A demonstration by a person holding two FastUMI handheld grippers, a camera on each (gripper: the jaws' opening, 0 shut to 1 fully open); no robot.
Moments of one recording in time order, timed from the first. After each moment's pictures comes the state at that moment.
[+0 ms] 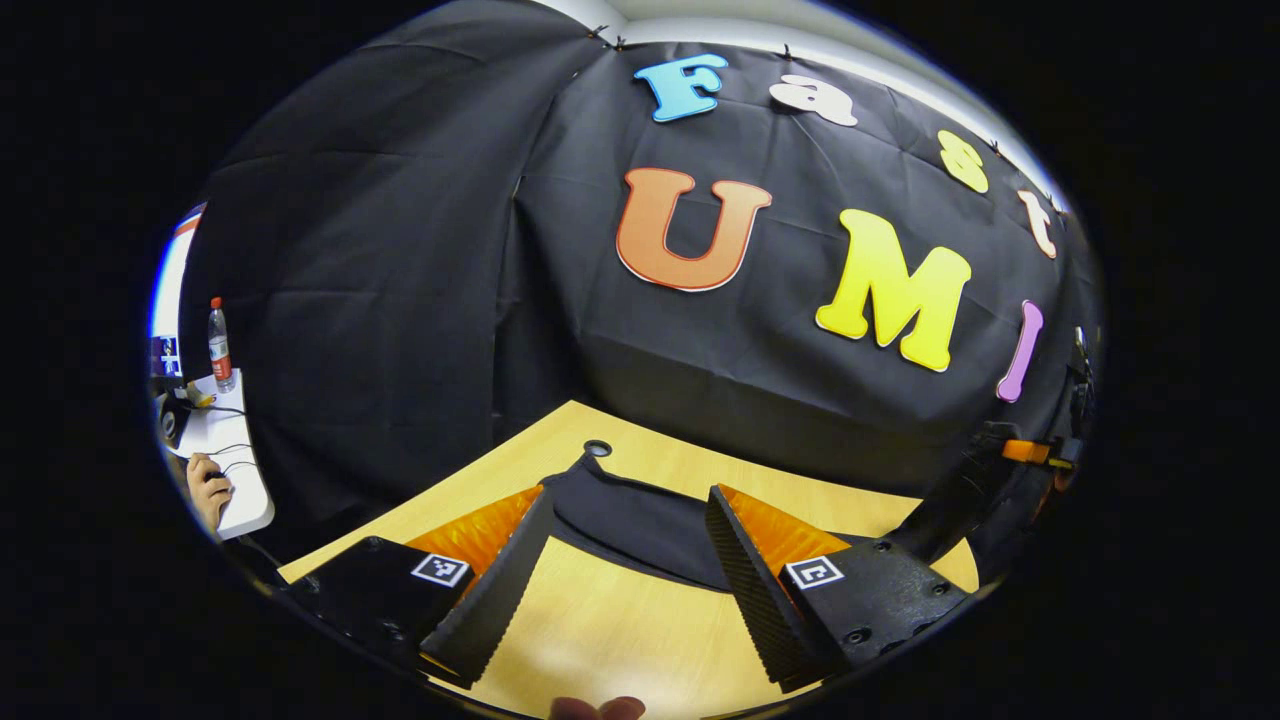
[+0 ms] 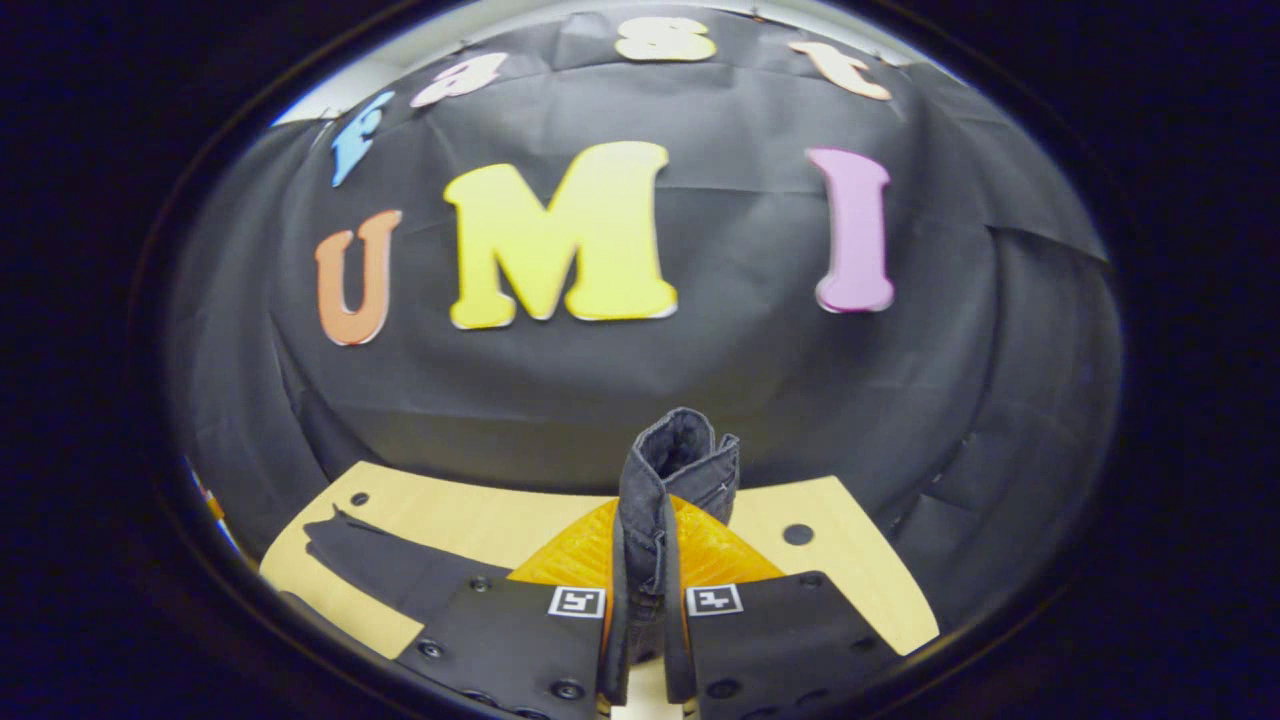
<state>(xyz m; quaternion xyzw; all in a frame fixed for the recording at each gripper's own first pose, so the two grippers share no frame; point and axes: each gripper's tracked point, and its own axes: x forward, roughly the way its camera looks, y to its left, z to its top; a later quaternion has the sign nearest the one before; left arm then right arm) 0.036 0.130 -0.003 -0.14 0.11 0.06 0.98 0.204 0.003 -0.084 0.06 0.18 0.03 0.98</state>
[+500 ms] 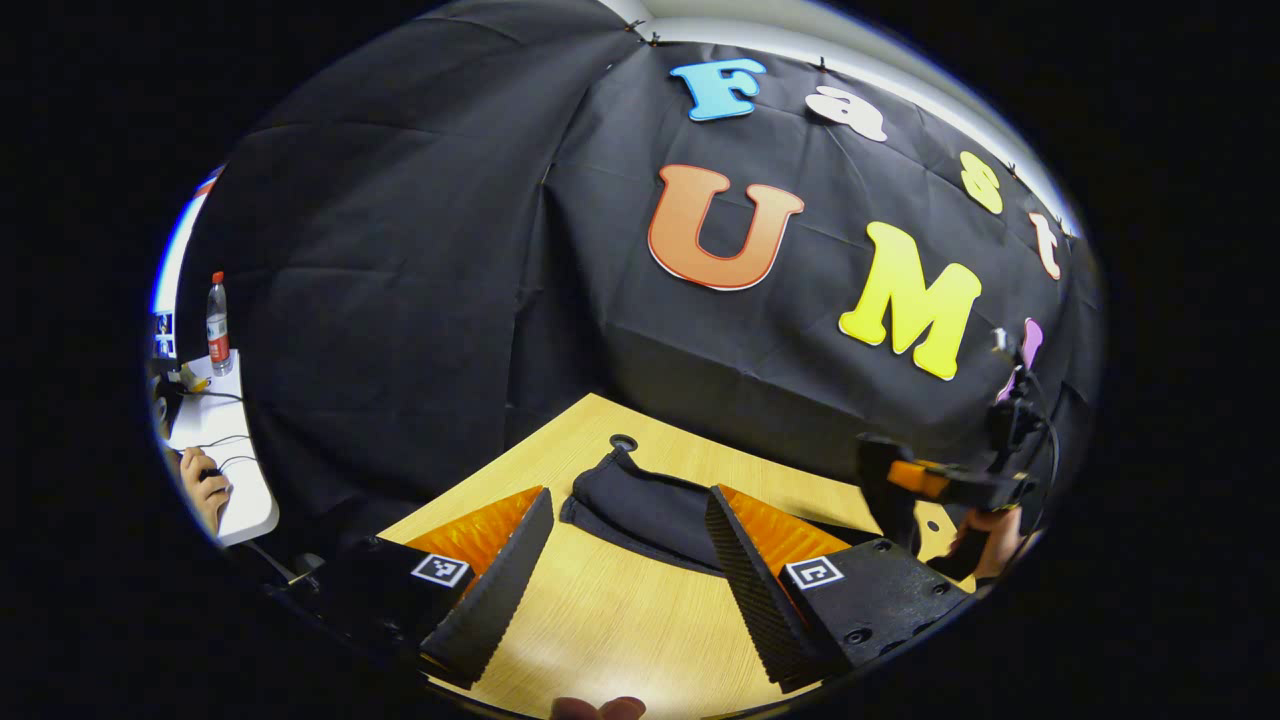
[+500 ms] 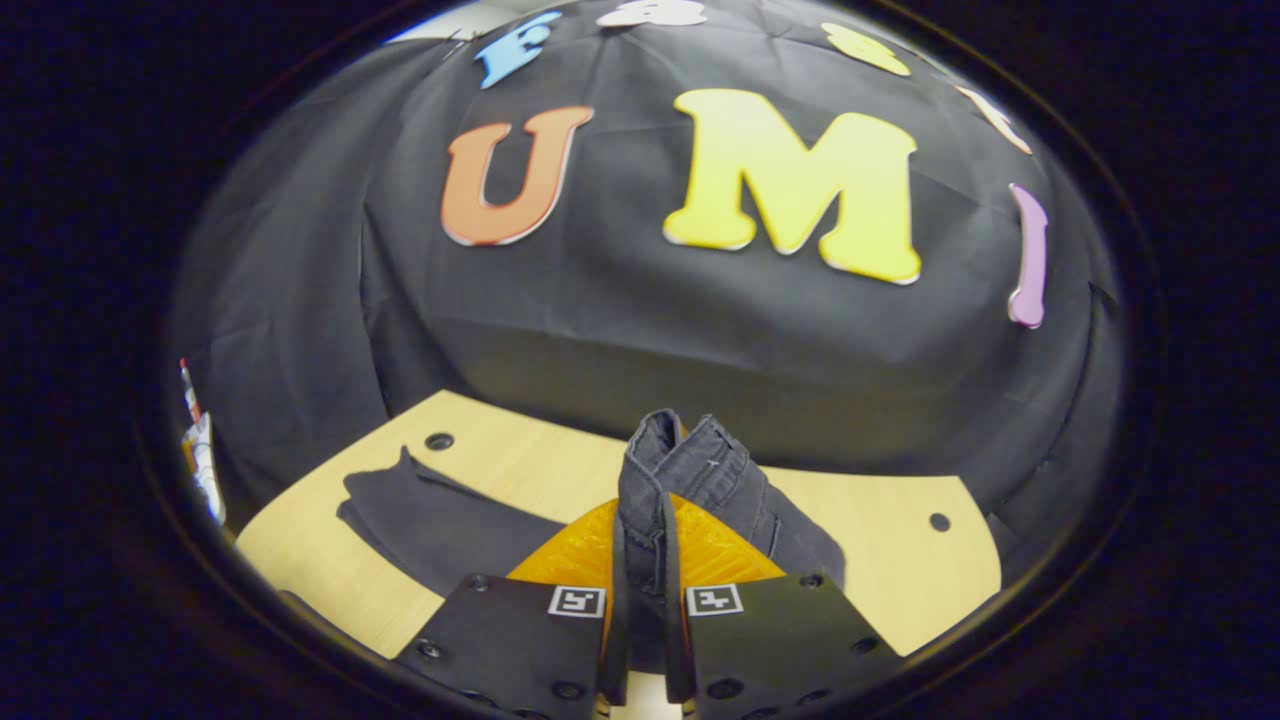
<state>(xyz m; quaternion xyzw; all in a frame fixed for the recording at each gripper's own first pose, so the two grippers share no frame) 0.024 0.183 -0.022 -0.17 0.12 0.05 0.98 0.204 0.259 -0.189 -0.02 0.23 0.12 0.96</state>
